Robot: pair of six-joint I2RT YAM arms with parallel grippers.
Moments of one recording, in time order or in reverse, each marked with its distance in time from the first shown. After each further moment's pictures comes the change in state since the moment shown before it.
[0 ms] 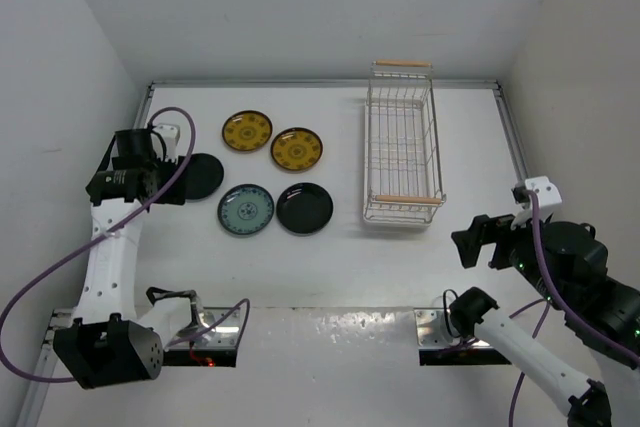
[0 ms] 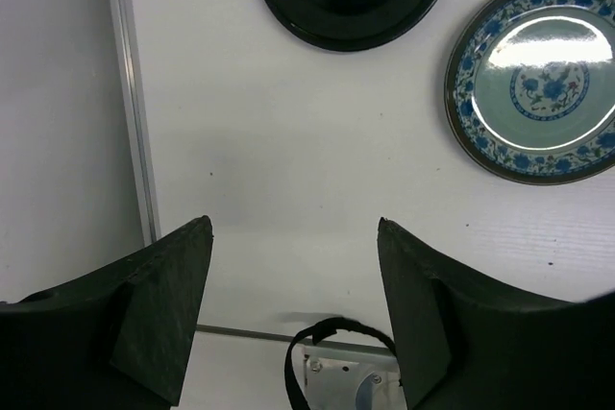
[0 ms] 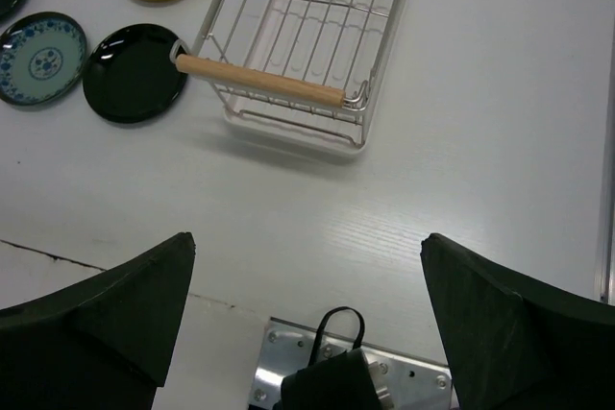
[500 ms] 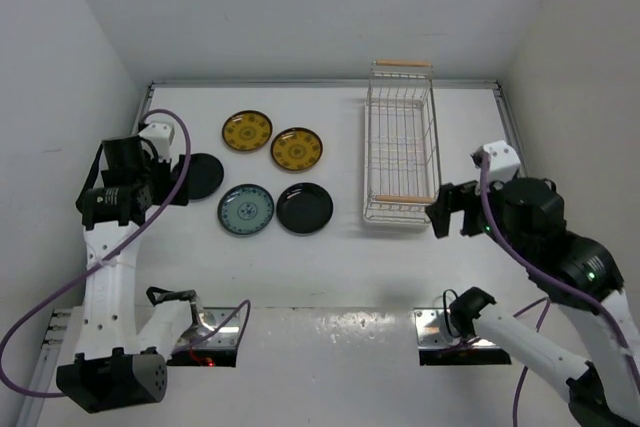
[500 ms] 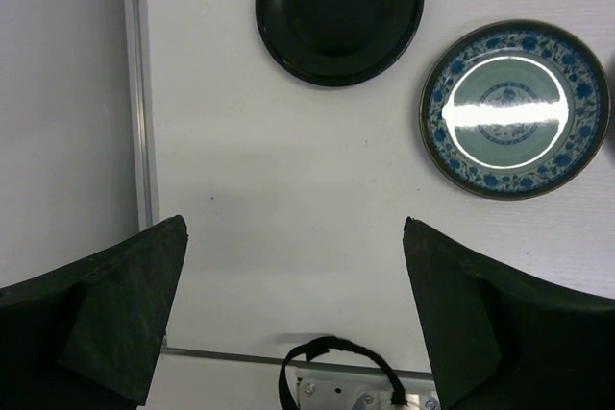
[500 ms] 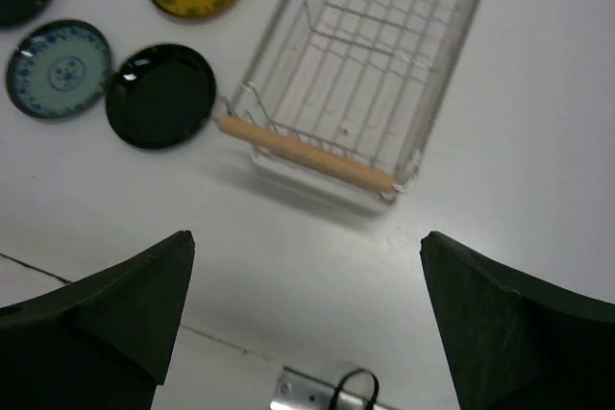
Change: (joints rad) left arm 0.020 -0.126 0.000 0.014 0.068 0.005; right arm -0.006 0.185 0.000 0.148 -0.036 -0.056
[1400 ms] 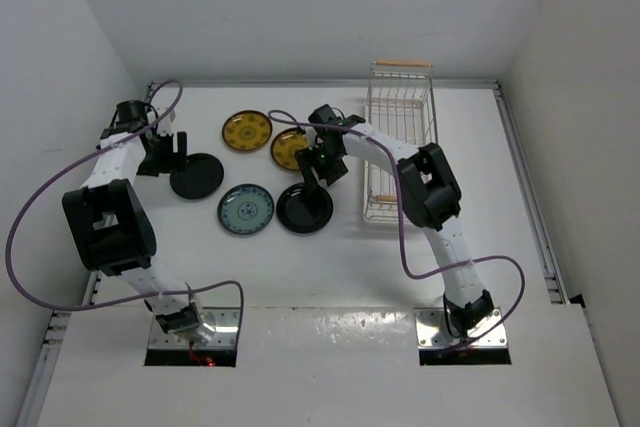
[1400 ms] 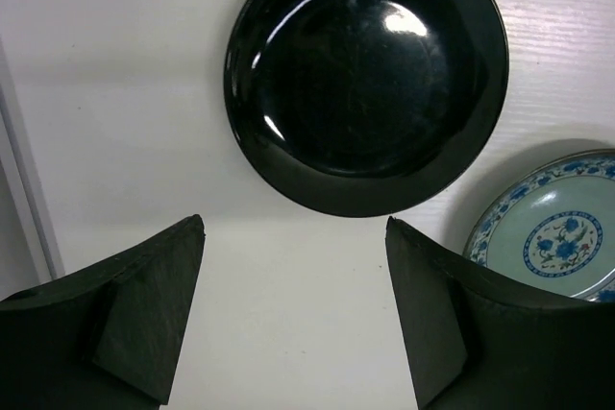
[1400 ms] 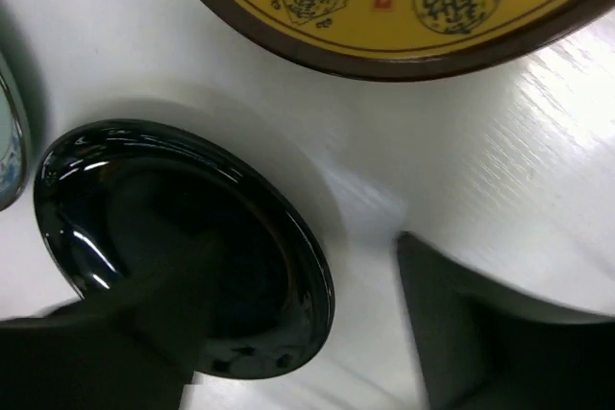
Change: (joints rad) left arm 0.130 0.759 0.199 0.234 0.151 -0.032; right arm 0.019 1.711 0.698 0.307 -0.484 -0.093
